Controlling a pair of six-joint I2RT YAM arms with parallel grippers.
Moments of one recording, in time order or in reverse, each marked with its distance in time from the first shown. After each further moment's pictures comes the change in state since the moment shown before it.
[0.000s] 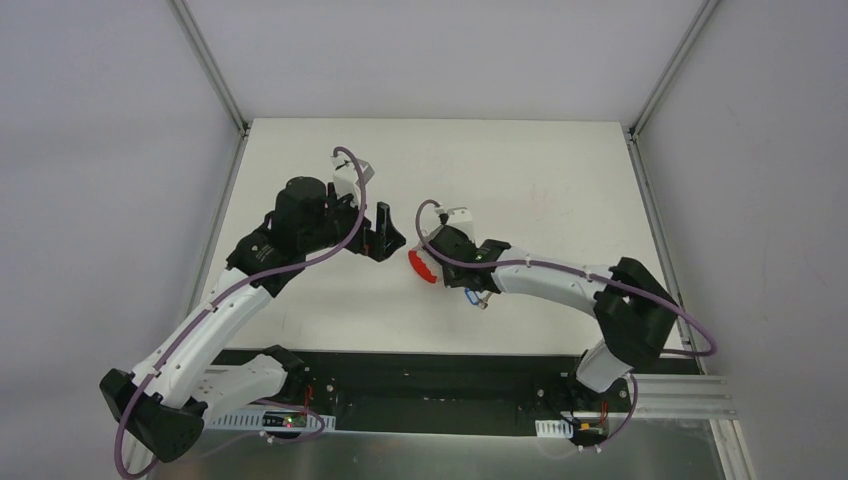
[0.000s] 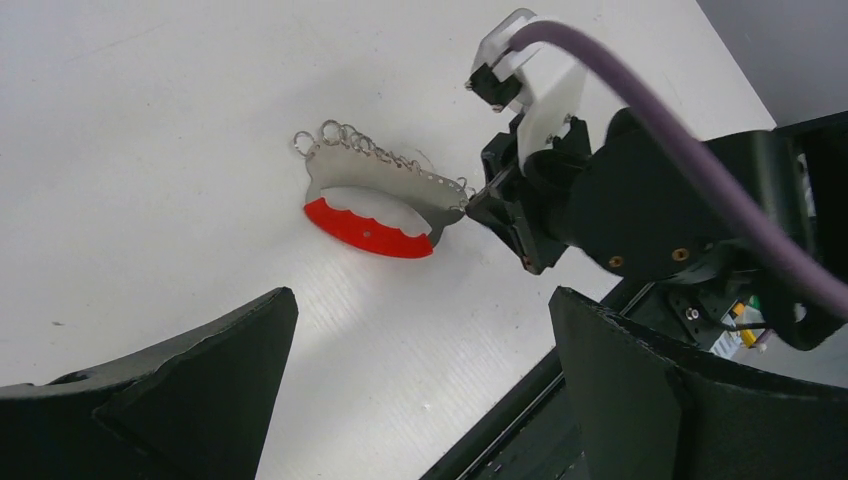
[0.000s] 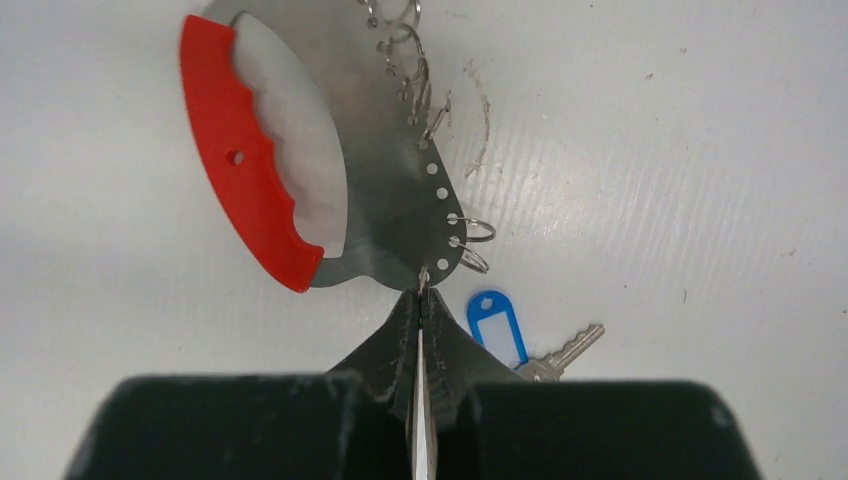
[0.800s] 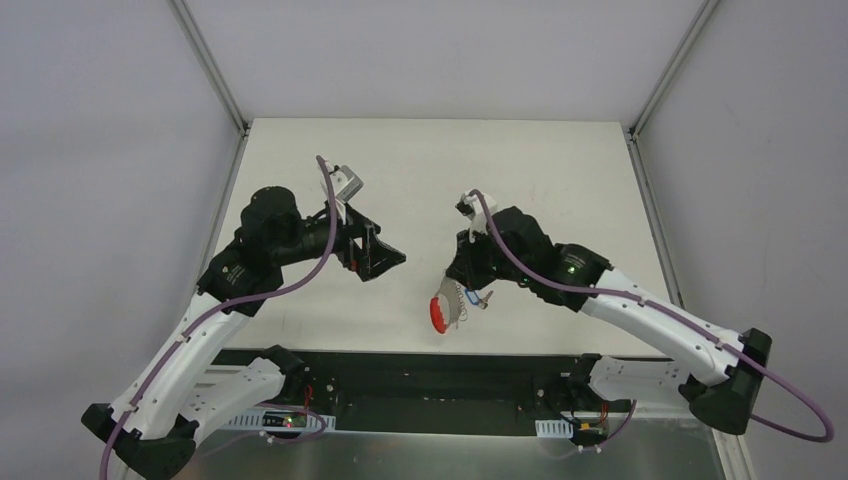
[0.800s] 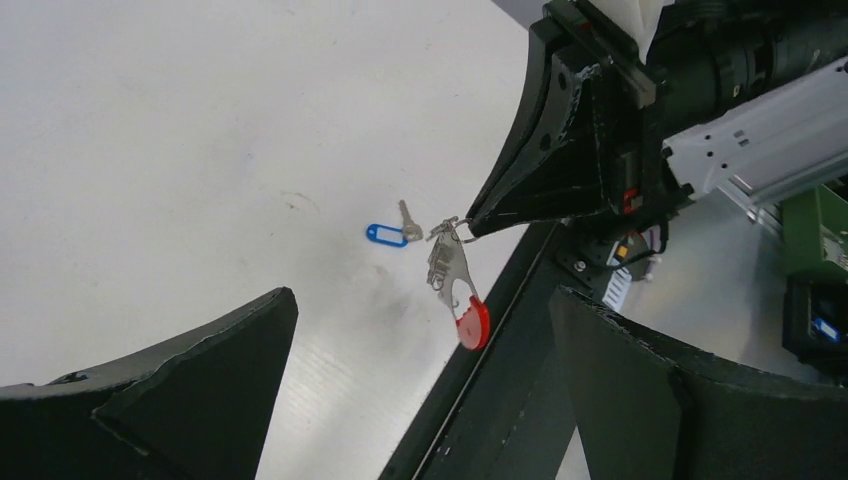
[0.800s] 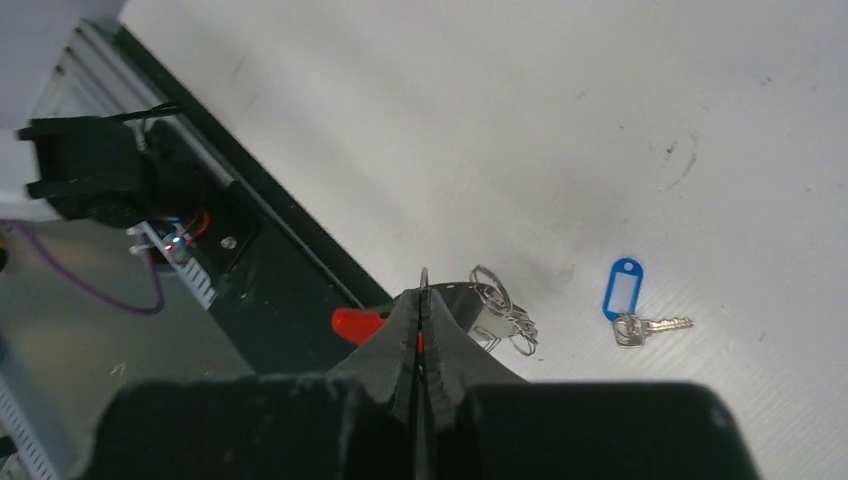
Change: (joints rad) left arm 0.000 -0.149 0.018 0.008 0.241 0.014; right arm -0.011 -0.523 0.000 -0.064 -0.465 -0.240
